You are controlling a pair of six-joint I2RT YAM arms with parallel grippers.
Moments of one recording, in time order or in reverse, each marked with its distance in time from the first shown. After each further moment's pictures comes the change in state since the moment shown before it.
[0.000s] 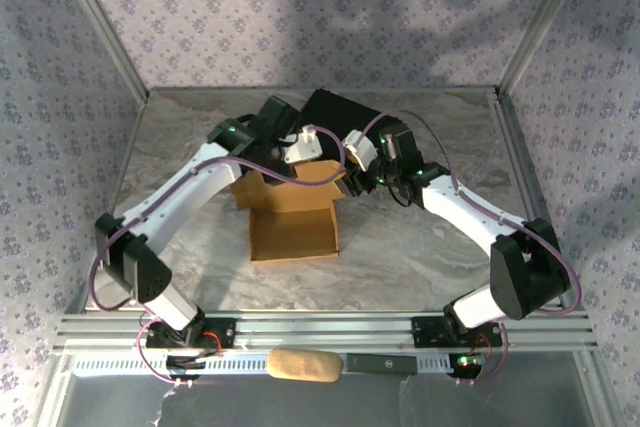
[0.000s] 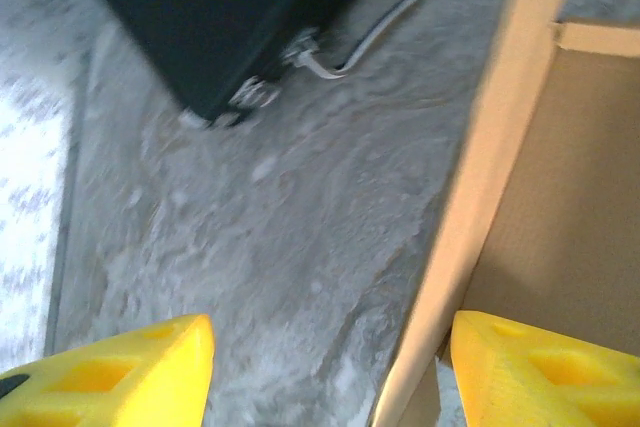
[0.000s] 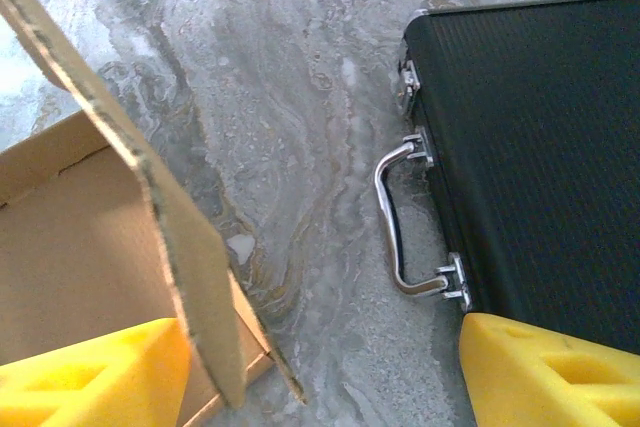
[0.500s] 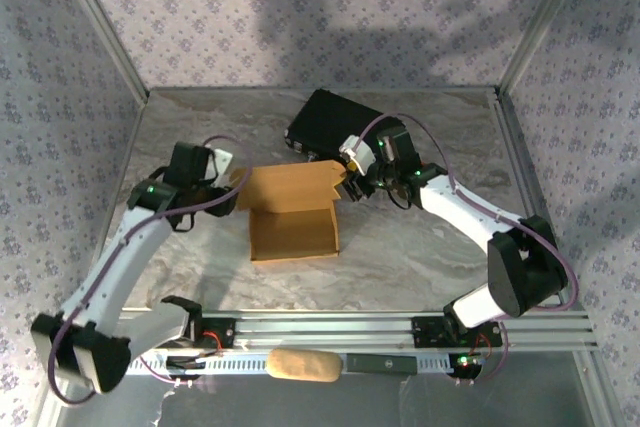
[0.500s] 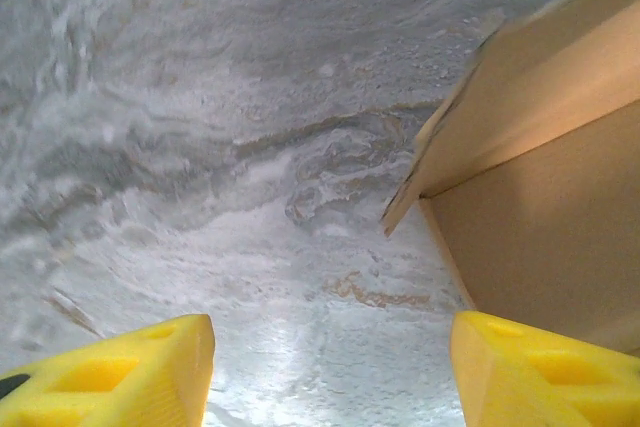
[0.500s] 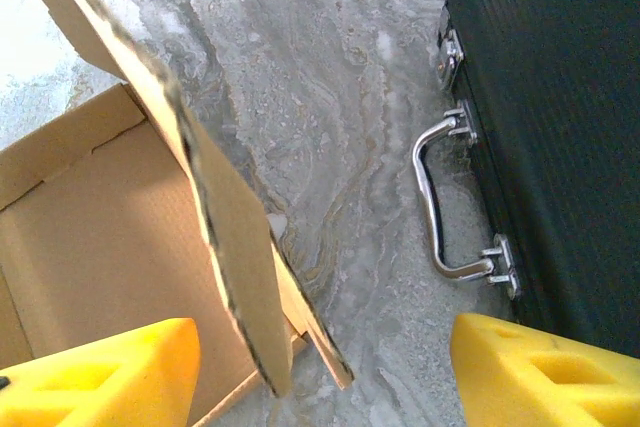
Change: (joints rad) left arm 0.362 -0.543 -0.631 0.163 0.147 -0.557; right arm 0.000 0.019 -0.019 -0.013 -0.043 0.008
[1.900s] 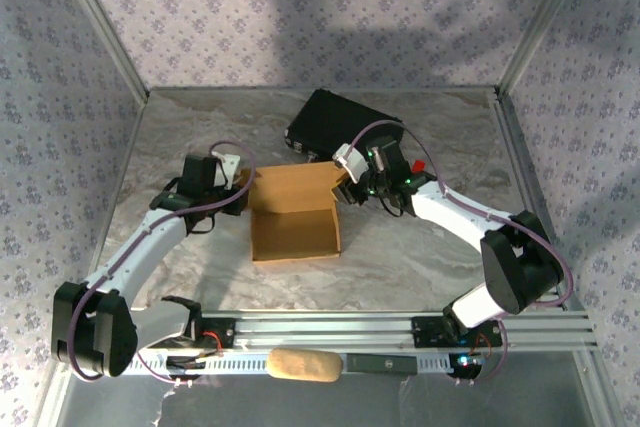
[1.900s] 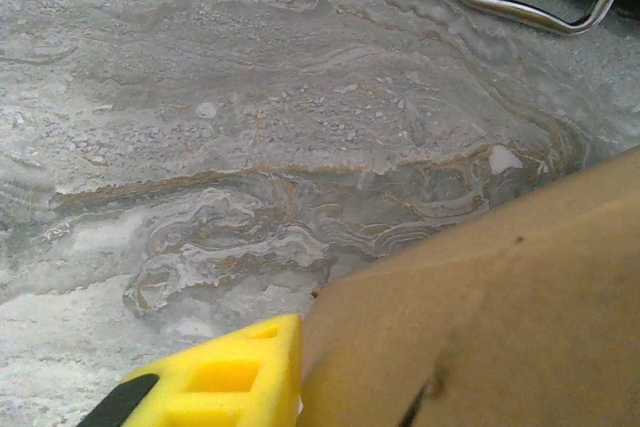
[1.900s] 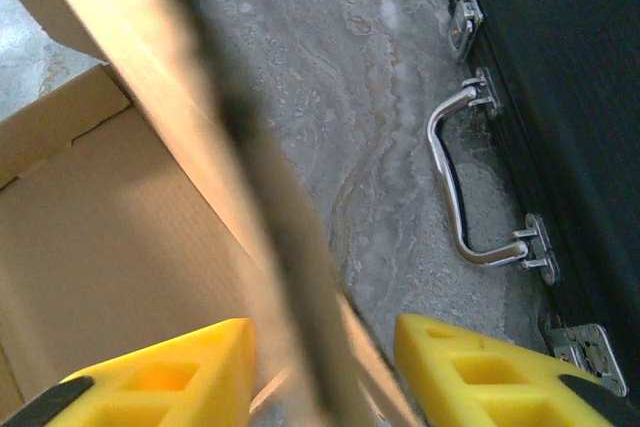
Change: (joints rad) left arm 0.020 0.121 -0.211 0.399 0.222 -0.160; right arm 0.072 0.023 -0.041 0.061 0.101 0.060
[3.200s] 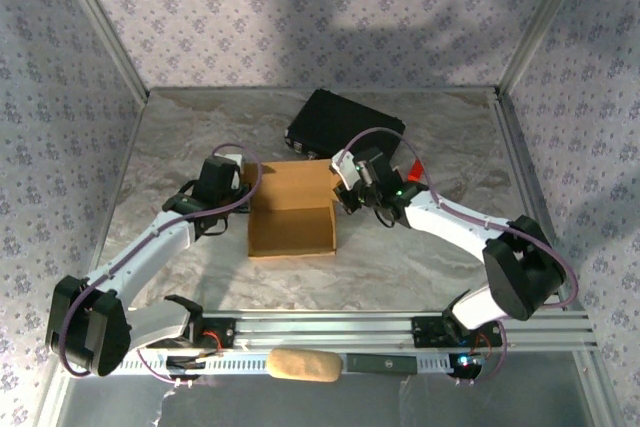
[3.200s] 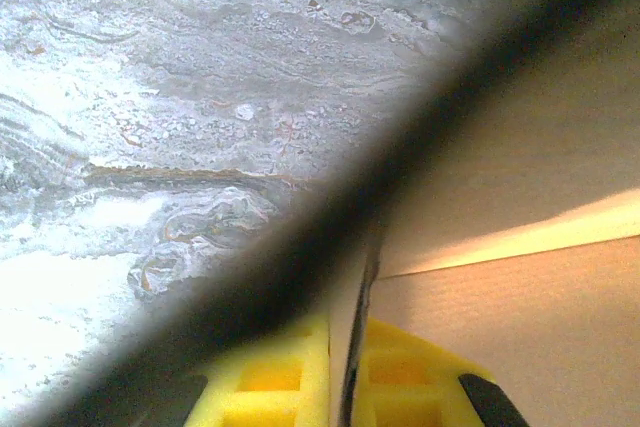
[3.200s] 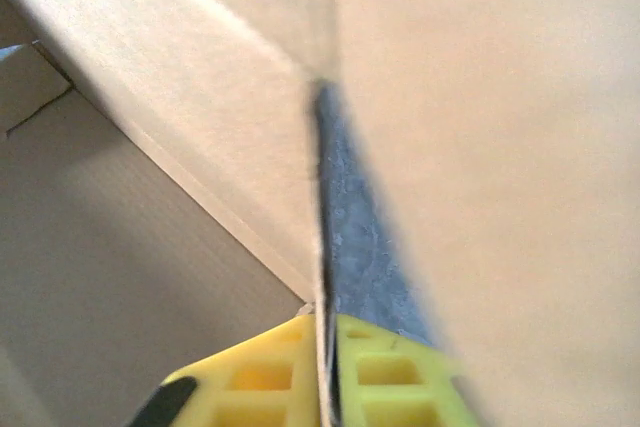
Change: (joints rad) left arm -0.144 0.006 -0.004 0.034 -0.249 -0.262; right arm 0.122 -0.026 -0.035 0.004 0.269 0.158
